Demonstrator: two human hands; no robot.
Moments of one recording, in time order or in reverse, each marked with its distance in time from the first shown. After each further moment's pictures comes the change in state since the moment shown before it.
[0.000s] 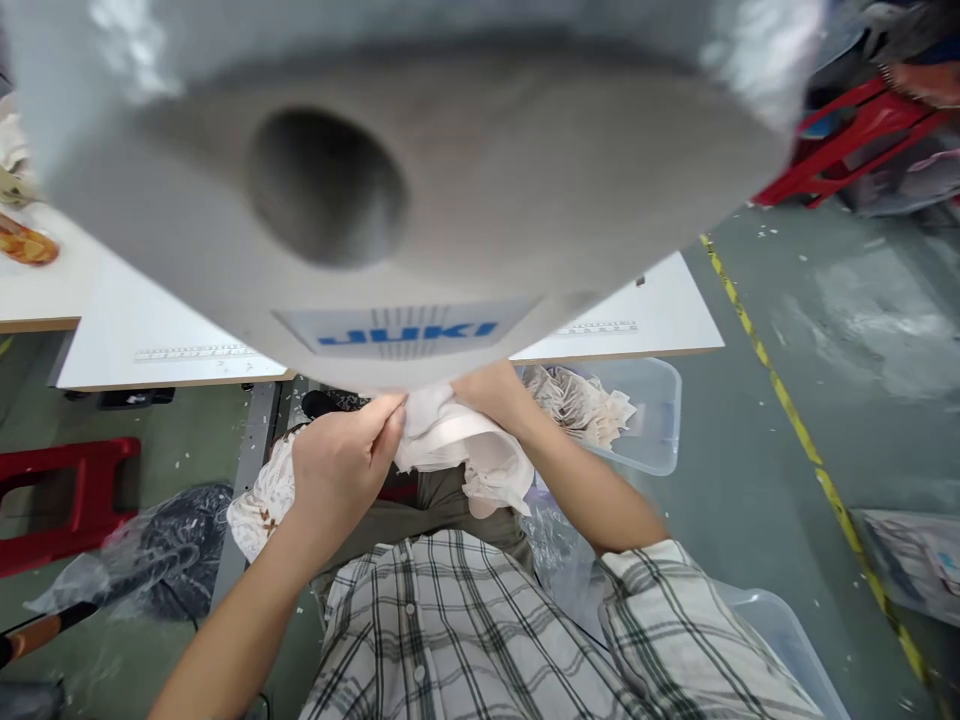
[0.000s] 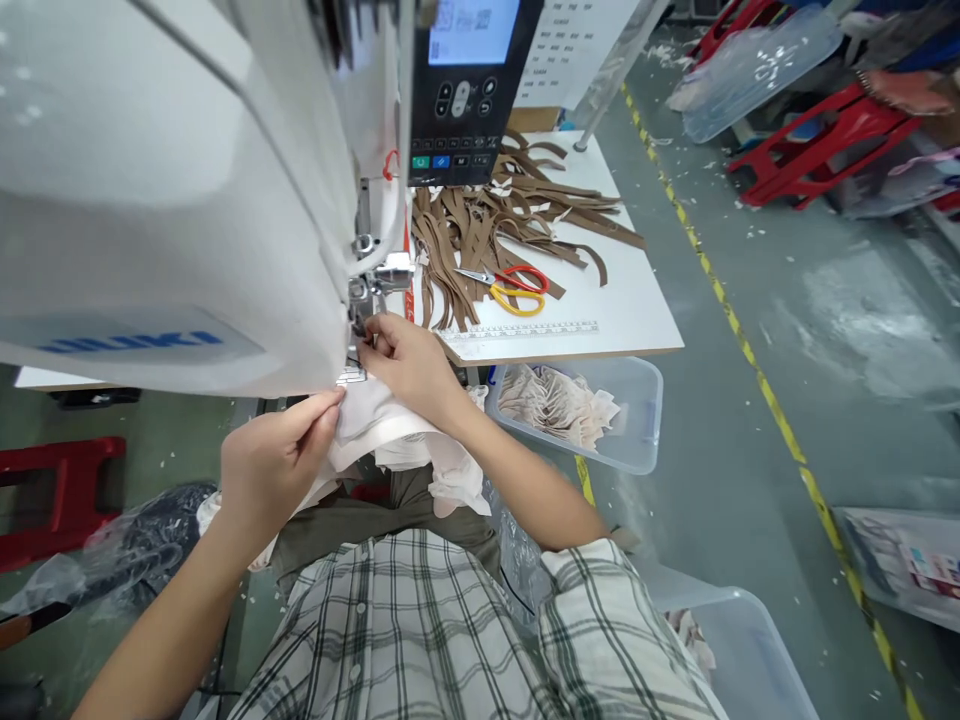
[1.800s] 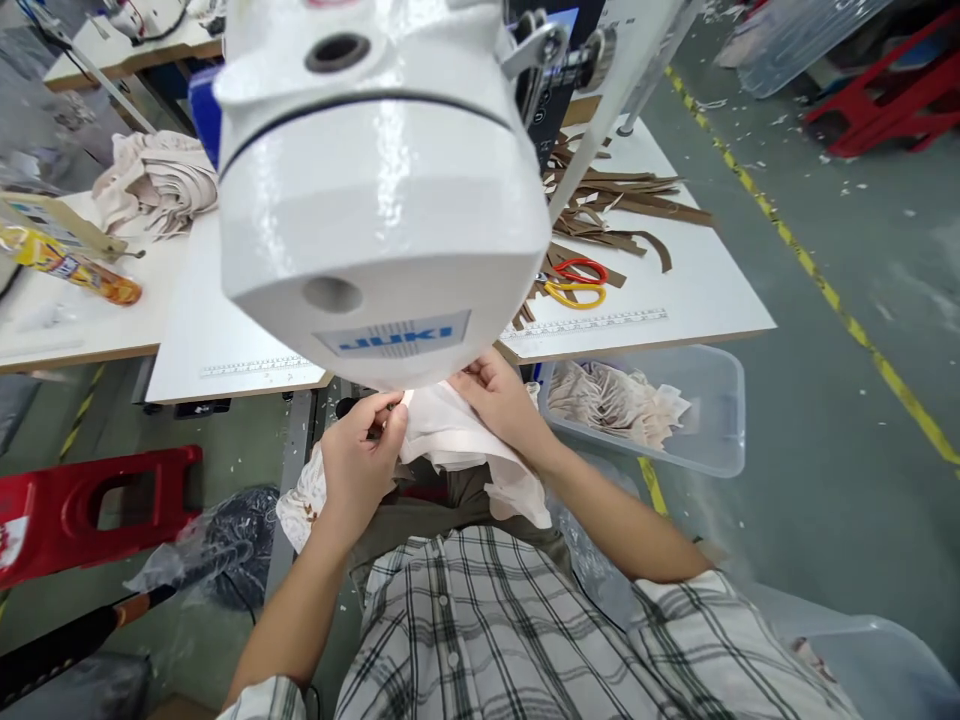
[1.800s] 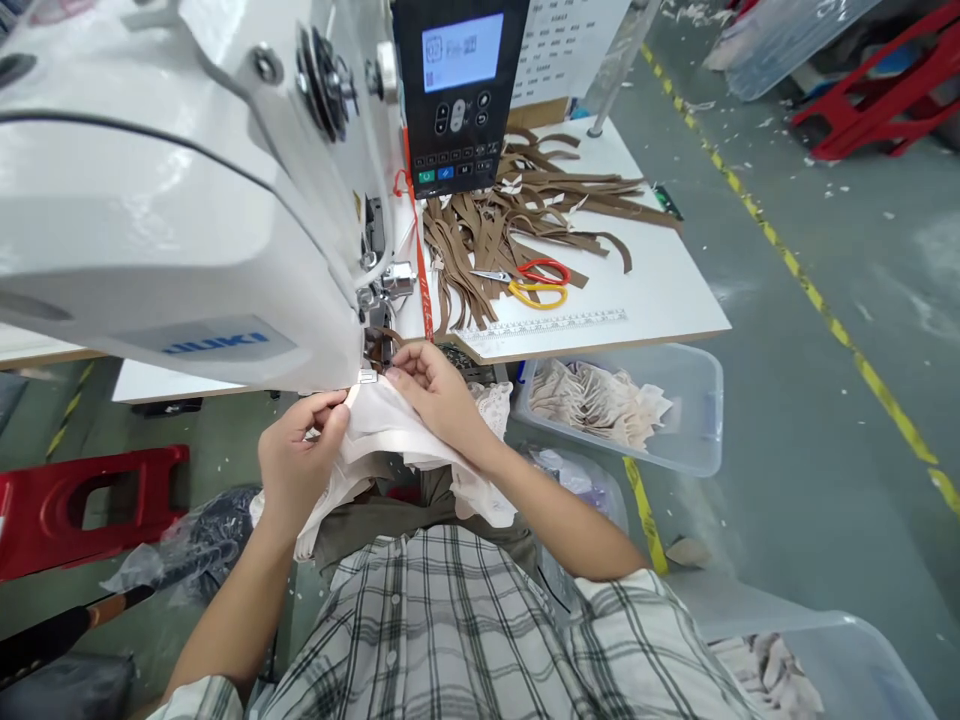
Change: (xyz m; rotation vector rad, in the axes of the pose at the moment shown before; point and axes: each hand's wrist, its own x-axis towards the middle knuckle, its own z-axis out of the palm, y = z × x) left_hand -0.006 -0.001 -0.006 -0.368 0.071 -0.295; right_hand -0.042 0.013 0.020 0.578 0.111 0.117
